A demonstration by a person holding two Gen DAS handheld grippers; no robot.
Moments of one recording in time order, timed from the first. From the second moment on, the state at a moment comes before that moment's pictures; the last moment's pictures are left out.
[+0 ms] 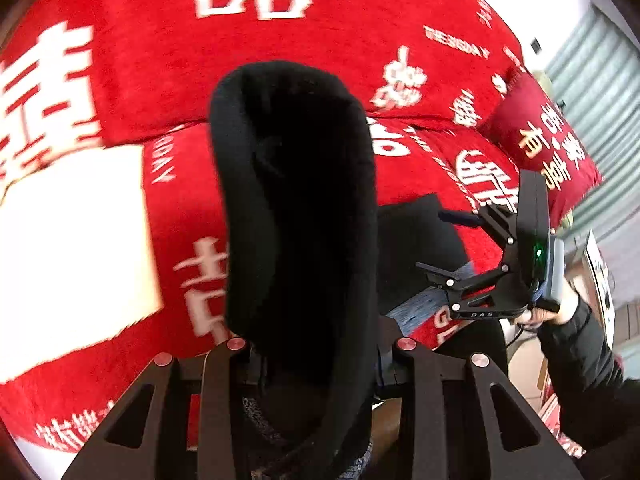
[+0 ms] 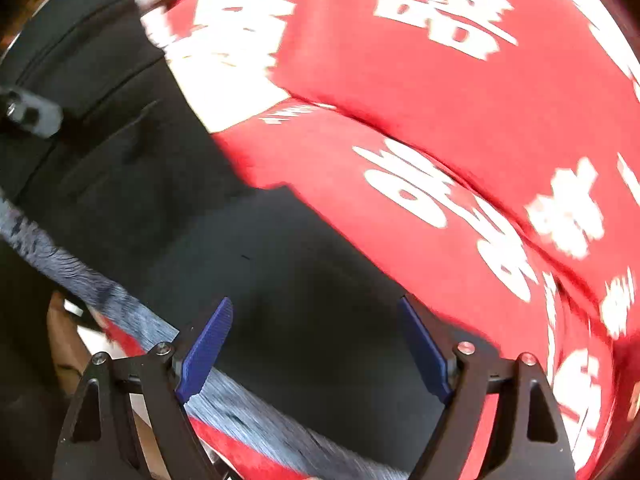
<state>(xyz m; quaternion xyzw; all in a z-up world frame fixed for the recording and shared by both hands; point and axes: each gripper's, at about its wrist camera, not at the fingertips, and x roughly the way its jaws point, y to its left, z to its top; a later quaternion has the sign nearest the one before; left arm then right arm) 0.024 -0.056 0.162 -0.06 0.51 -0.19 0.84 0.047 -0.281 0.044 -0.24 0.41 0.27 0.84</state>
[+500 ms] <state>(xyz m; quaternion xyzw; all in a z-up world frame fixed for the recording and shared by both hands) 0.125 -0.292 0.118 0.01 0.61 -0.19 0.77 0.043 -0.419 0.018 -0.10 0.43 0.18 0.88</state>
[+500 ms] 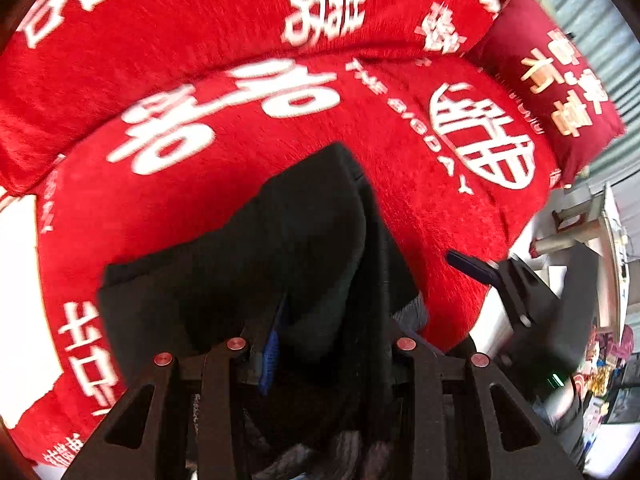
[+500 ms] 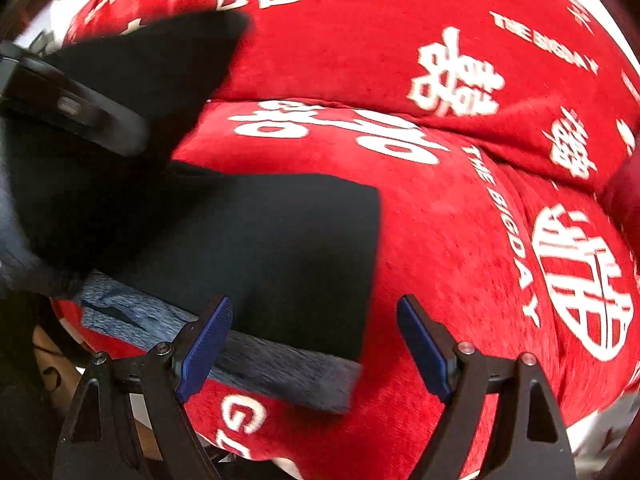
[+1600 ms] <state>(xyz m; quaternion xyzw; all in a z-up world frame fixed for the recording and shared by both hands) 0.084 -0.156 0.063 -0.06 0.59 -0.07 0.80 0.037 -0.452 0.002 0.13 0.45 0.29 0.83</state>
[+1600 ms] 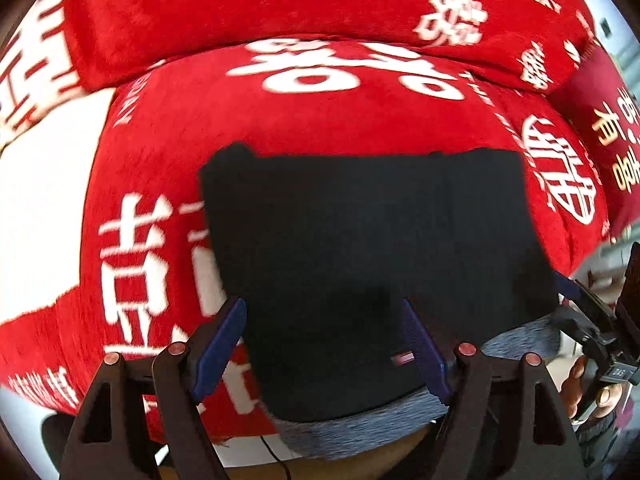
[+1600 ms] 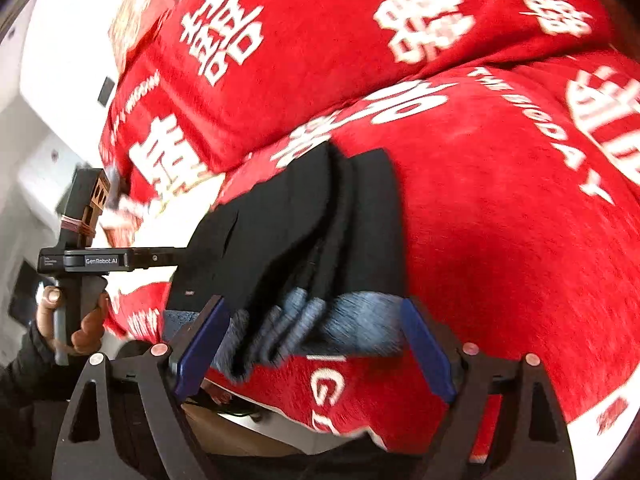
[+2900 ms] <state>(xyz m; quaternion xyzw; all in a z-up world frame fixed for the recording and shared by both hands) 0.158 -0.100 0.011 -0.08 0.58 0.07 0.81 0.161 -0.358 0.010 -0.06 0.48 0.15 0.86</state>
